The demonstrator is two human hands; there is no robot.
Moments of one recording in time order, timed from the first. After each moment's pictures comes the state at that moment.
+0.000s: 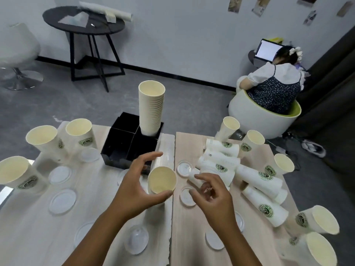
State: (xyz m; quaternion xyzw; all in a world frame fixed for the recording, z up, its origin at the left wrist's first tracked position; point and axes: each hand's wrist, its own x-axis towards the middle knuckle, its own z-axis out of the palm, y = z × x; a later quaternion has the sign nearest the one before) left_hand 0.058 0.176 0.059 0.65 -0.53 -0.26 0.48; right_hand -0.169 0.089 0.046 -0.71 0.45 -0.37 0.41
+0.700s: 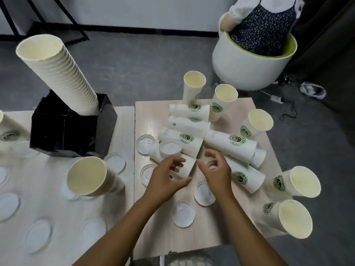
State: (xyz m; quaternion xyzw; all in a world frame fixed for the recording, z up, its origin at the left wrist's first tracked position) left_hand -0.141 0.042 -0.063 0.67 -0.48 -0.41 0.39; right_hand -0.312 -0.032 -0.074 -0.55 0.61 -0.36 0.44
